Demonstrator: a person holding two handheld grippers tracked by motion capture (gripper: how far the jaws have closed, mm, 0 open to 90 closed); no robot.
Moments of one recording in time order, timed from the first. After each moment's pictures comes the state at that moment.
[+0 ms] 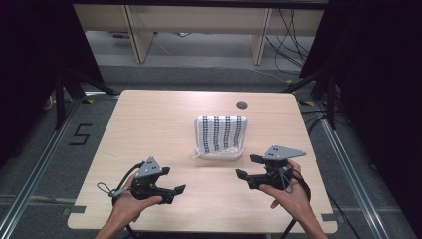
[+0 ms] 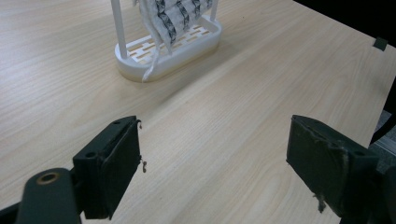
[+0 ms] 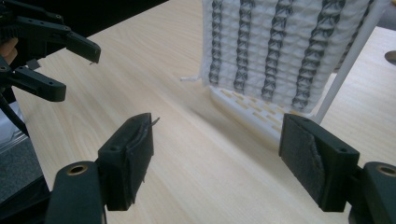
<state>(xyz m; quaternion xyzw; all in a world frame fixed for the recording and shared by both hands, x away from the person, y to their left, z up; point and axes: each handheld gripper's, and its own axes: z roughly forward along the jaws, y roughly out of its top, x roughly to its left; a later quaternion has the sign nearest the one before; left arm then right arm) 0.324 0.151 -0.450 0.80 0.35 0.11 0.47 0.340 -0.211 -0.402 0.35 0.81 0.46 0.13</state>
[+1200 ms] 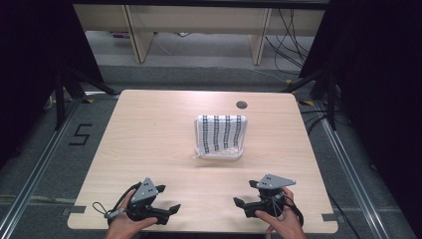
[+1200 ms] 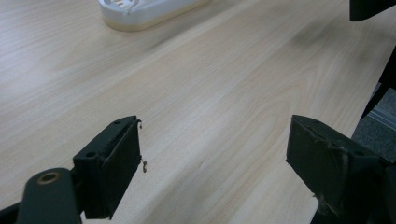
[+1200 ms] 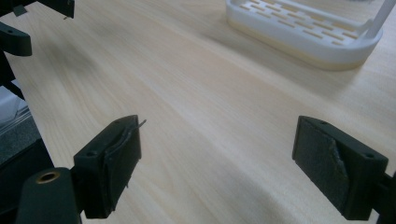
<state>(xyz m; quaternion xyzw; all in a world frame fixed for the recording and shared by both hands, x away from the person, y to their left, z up) 0.288 0.163 -0.488 0.82 0.34 0.11 0.45 0.307 -0.213 -0.481 0.36 0.82 0.44 0.09</state>
